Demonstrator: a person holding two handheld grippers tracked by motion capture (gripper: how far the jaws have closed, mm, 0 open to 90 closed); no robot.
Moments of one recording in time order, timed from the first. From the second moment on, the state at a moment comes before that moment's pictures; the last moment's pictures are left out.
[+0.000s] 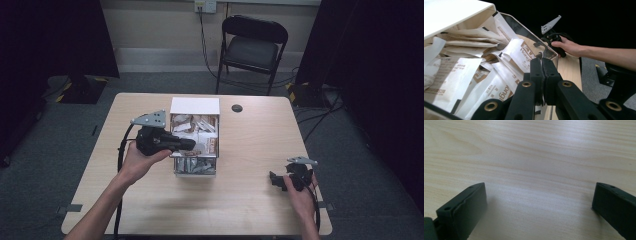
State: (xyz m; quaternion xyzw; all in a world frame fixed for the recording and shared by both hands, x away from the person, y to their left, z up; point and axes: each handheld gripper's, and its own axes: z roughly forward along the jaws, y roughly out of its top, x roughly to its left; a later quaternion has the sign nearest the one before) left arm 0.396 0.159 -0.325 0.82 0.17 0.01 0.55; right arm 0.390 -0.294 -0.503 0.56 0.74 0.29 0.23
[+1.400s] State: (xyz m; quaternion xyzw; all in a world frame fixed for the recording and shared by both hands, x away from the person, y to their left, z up) left arm 0.394 0.179 -0.311 0.79 0.19 0.02 0.58; right arm 0.389 -0.294 -0.503 0.56 0.74 0.29 0.23
